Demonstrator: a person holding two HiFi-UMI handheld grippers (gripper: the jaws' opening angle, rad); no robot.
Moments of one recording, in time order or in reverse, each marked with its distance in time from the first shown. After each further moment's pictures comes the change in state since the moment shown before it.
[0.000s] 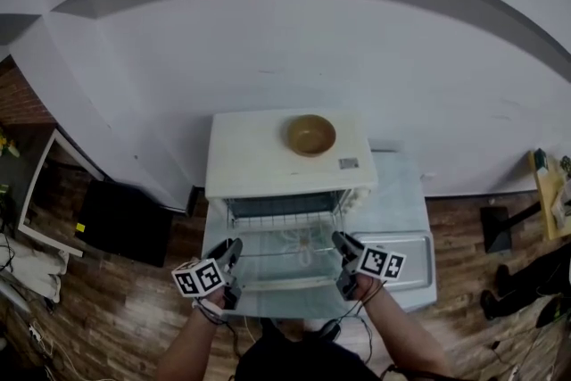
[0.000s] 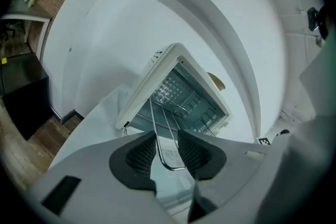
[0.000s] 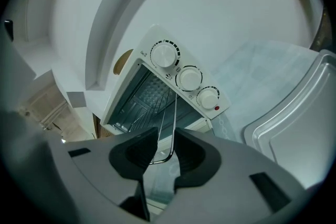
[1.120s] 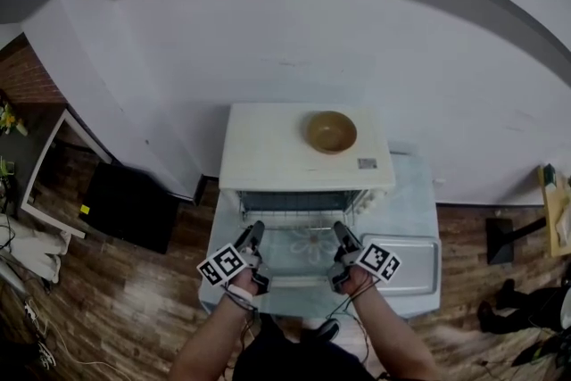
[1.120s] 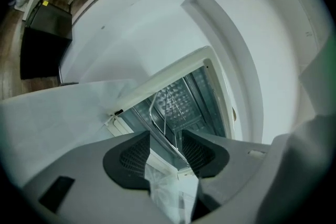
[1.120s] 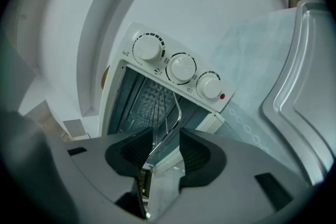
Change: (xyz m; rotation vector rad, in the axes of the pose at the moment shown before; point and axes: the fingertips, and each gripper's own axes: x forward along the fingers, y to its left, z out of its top) left arm 0.040 0.004 -0.001 -0.381 -0.230 -0.028; right arm 0.037 0.000 0.002 0.223 -0.160 0.030
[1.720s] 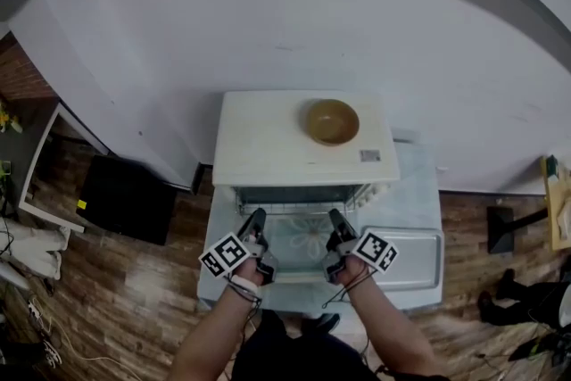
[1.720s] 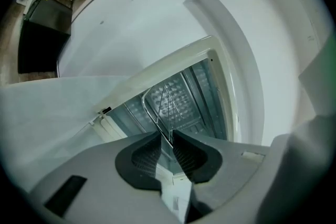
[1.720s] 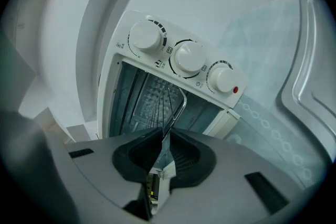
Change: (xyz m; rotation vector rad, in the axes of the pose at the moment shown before) left arm 0.028 -0.009 0.001 -0.036 -0.001 -0.016; right arm 0.026 0.011 -0.004 0.079 0.000 0.027
